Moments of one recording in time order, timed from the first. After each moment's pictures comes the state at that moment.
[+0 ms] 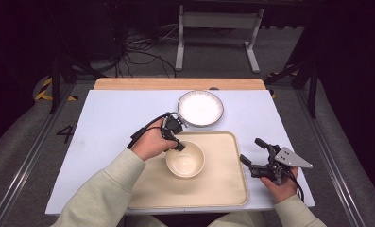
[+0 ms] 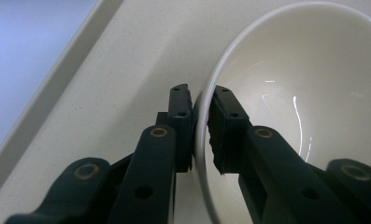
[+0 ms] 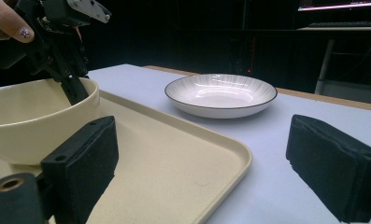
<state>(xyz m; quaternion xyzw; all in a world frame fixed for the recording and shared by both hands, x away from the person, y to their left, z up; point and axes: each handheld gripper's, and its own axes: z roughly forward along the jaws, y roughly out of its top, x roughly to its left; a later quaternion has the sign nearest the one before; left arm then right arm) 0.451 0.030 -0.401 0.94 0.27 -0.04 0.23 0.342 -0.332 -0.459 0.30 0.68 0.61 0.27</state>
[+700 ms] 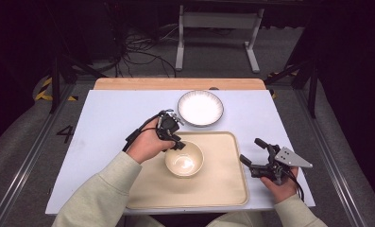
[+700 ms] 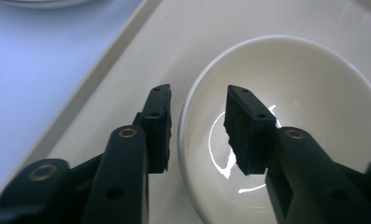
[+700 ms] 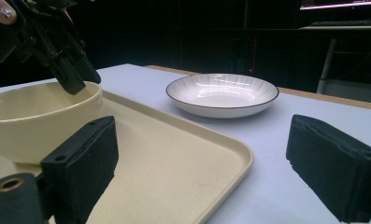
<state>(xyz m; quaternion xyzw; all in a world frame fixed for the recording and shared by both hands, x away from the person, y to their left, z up) 0.439 0.046 -0.380 0.92 0.26 0.01 0.29 0.343 -0.332 -0.459 0.30 0.68 0.61 0.27</state>
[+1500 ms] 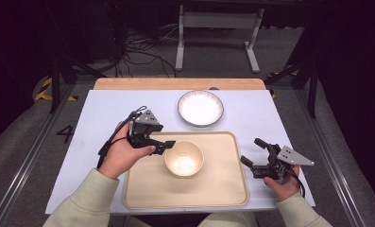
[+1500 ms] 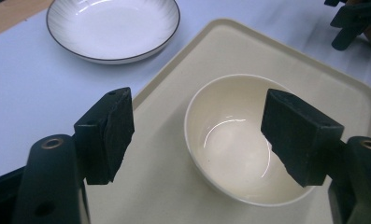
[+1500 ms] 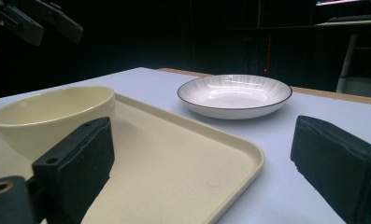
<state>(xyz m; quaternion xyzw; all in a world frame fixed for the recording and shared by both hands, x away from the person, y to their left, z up) 0.390 0.107 -0.350 0.86 0.28 0.09 0.42 0.346 -0.337 -0.458 0.29 0.68 0.62 0.24</state>
